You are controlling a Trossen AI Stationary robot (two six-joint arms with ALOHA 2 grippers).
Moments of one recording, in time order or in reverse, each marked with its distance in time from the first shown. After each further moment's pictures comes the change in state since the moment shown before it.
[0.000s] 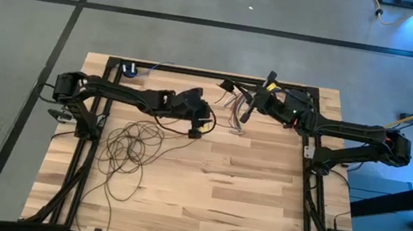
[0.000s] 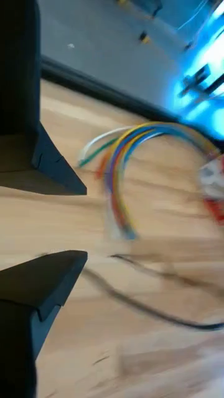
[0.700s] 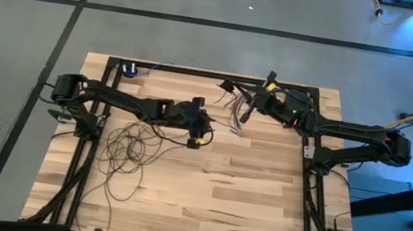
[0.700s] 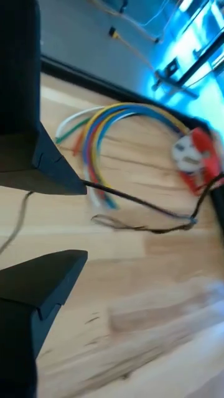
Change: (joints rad) left arm -0.082 0.005 -0.031 0.078 -0.023 0.038; right arm 0.000 0.001 -0.001 -0.003 0.001 -0.001
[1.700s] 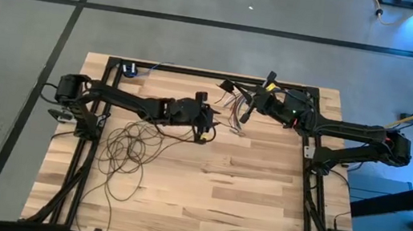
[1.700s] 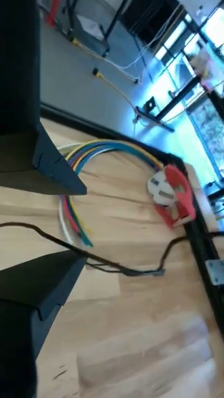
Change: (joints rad) left arm 0.005 0.026 0.001 0.132 -0.059 0.076; right arm 0.000 0.000 -0.001 -0.006 0.000 0.000
